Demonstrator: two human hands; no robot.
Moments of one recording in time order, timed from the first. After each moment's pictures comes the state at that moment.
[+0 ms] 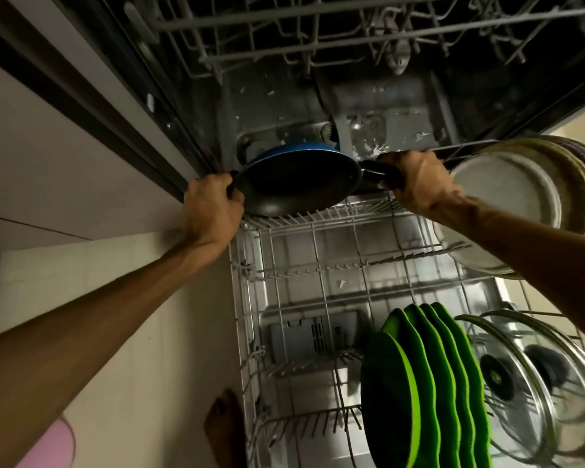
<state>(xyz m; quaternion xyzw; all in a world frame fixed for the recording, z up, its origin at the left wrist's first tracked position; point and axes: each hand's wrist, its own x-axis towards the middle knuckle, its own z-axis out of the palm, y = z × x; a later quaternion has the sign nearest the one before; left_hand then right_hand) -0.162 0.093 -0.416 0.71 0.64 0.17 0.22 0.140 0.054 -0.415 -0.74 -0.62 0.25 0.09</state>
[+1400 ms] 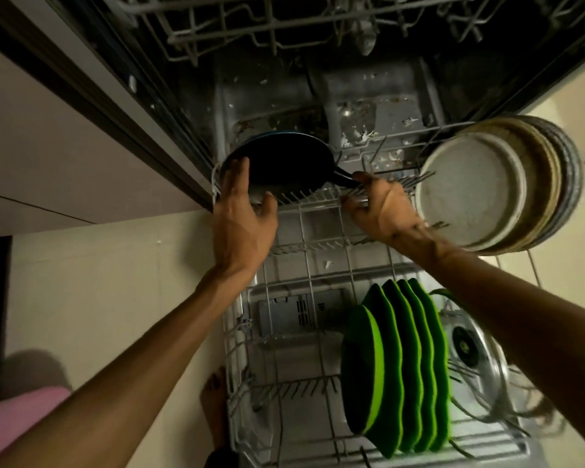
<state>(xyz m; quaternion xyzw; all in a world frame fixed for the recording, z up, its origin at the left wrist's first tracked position) -0.109 0.012 -0.396 0.68 0.64 0.23 0.29 0.104 -0.013 -0.420 -0.77 -0.56 0.27 0.14</state>
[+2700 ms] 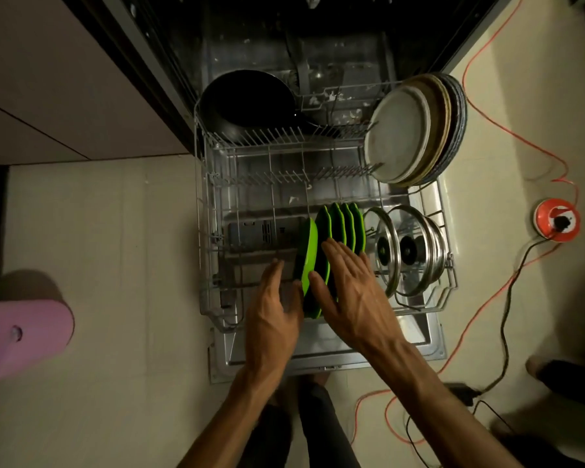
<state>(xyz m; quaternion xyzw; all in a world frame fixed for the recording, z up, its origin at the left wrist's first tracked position) -0.077 -0.298 -0.347 0.58 0.68 0.16 0.42 0.064 -0.299 -0.324 -0.71 -0.63 0.31 0.10</state>
